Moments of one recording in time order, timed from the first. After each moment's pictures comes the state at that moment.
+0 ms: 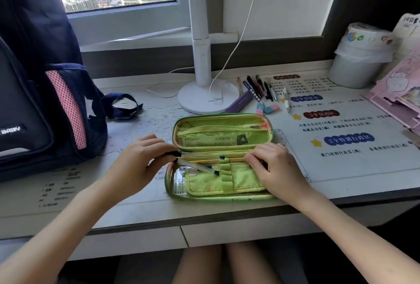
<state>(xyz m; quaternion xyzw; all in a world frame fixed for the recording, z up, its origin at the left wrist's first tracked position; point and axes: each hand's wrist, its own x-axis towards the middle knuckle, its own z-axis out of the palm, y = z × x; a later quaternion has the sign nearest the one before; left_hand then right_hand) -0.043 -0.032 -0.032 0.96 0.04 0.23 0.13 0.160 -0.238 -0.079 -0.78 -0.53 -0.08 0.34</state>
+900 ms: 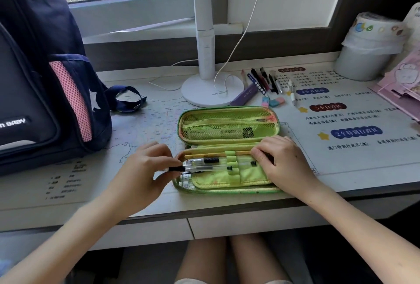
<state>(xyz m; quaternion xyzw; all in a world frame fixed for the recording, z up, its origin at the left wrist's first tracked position) -0.067 -0.052 -0.041 0.96 0.08 0.20 0.16 0.159 -0.237 -0.081 -0.78 -0.53 -0.10 0.32</state>
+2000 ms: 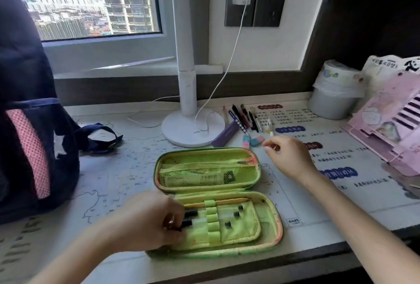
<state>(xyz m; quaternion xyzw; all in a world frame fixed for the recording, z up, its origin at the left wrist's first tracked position) -0.004 -0.055 -0.022 0.99 0.11 -0.06 0.07 0.272 -0.219 -0.042 -0.88 -0.39 -0.09 0.27</state>
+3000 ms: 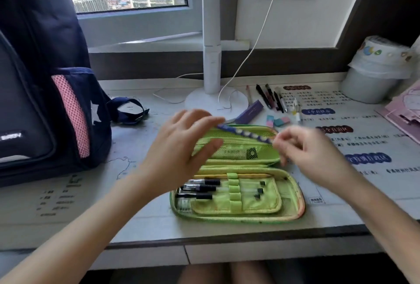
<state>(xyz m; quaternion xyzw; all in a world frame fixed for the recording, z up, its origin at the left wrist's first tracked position) 0.007 -0.060 0.006 0.95 0.07 0.30 0.09 0.166 -0.242 0.014 -0.81 -0.44 0.11 0.37</state>
